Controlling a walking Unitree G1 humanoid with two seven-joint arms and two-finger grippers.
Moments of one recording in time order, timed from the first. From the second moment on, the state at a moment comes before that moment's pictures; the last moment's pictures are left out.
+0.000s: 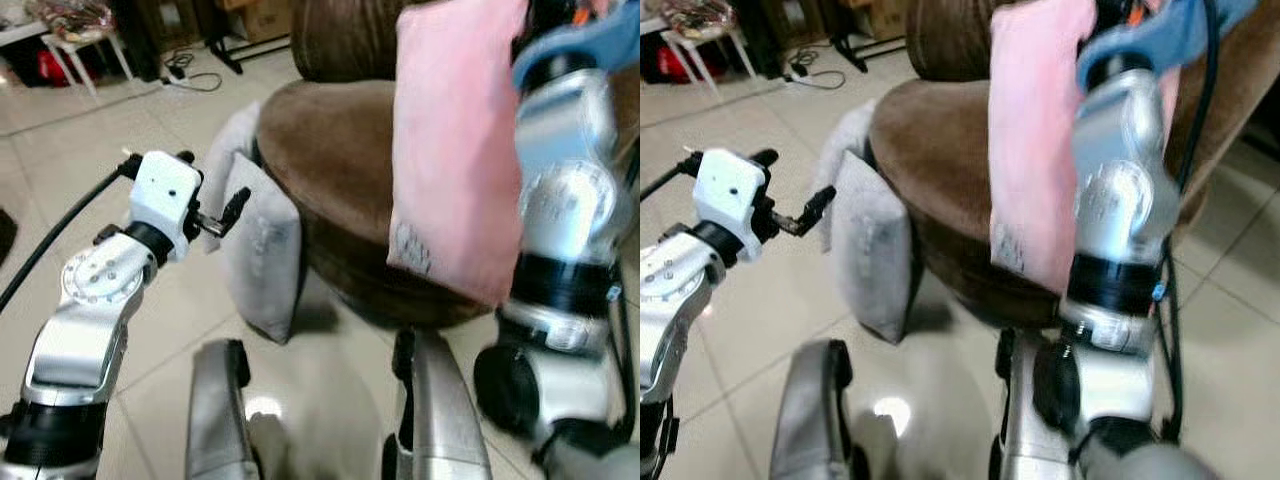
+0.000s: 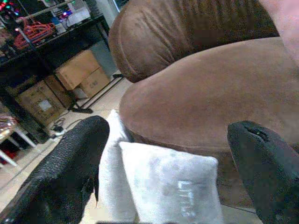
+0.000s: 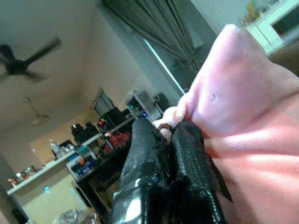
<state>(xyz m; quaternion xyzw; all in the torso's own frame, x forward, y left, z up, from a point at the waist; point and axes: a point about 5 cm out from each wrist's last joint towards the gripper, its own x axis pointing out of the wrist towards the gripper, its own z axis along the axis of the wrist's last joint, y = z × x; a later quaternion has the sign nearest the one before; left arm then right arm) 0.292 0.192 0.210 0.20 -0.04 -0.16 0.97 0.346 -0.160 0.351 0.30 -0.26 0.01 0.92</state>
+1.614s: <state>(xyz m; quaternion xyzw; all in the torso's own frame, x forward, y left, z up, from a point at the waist) 0.286 0.189 0.186 0.18 -0.01 -0.14 0.97 0.293 -0.162 0.184 0.18 -0.05 -0.06 0.98</state>
